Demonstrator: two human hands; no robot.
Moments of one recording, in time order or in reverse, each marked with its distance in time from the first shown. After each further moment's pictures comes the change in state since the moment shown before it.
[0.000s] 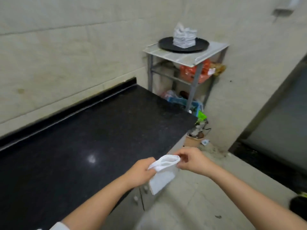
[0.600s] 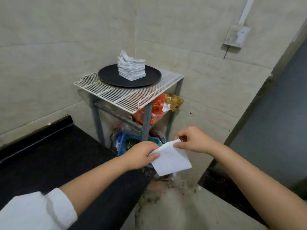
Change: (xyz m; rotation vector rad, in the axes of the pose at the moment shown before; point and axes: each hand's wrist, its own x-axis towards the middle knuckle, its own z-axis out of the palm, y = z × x) left_hand 0.379 0.163 -0.028 0.454 -0.016 0.473; right_hand 0.161 0.134 -0.312 -0.344 0.181 -0.028
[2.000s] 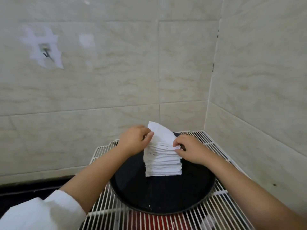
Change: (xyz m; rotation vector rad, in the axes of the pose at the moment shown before) left_hand 0.323 -0.182 -0.231 0.519 0.602 -0.958; right_hand 0.534 0.141 -0.125 0.078 -0.043 -0.832
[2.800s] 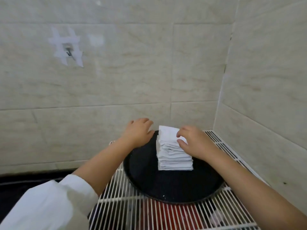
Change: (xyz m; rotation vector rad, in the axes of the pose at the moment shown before) left_hand -0.006 -0.022 -0.020 0.195 -0.134 -0.121; right_hand -0.005 -0.054 -0.013 -0.200 0.077 -0.018
